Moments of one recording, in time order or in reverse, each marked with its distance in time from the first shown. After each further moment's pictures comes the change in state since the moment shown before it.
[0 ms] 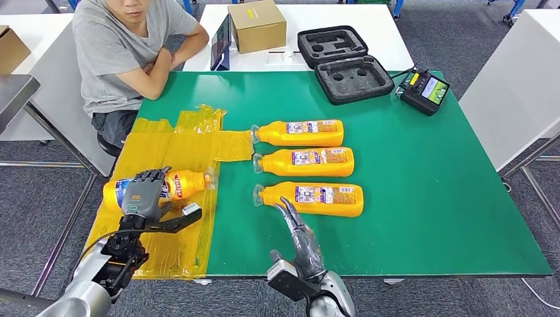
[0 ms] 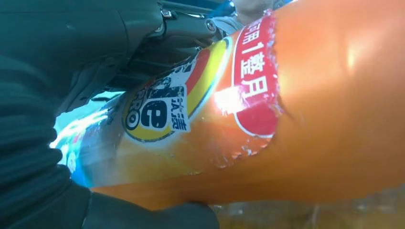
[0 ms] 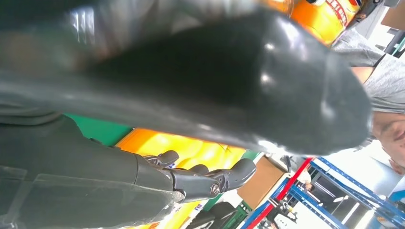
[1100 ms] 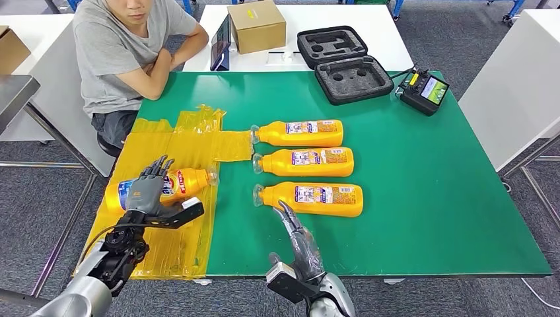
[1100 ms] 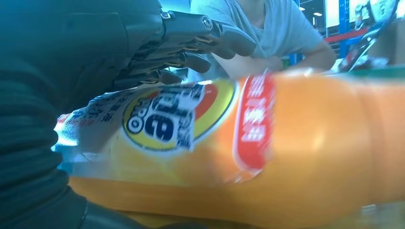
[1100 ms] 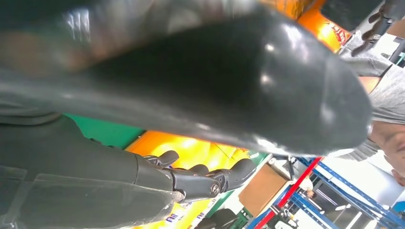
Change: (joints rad) left arm 0.003 0.001 -0.034 -0.039 0.301 -0.066 -0.180; right arm -0.013 -0.017 0.043 0.040 -0.027 -0.020 0.000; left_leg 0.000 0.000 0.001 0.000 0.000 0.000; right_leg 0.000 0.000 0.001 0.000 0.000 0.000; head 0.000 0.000
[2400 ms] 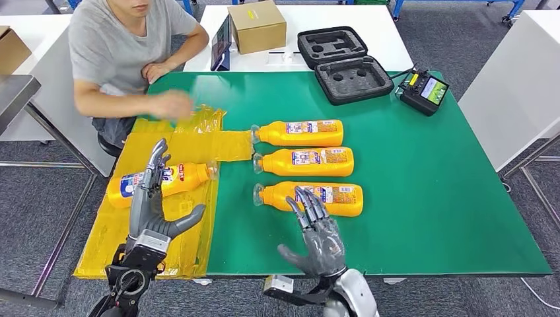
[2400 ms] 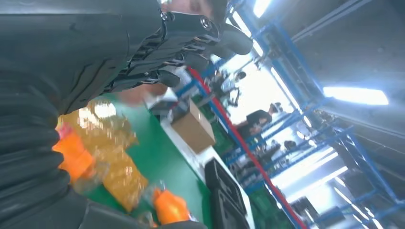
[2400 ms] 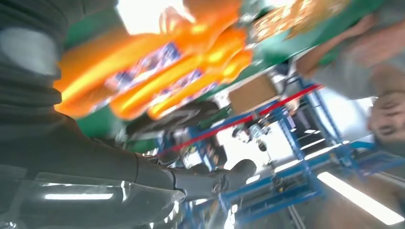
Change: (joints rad) left arm 0.385 -0.049 -0.129 -0.886 0.926 -0.143 -0.444; right arm 0.123 0.036 -0.263 -0.317 0.678 -0.143 0.104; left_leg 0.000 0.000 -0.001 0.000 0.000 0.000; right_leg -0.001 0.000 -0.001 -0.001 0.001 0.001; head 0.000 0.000
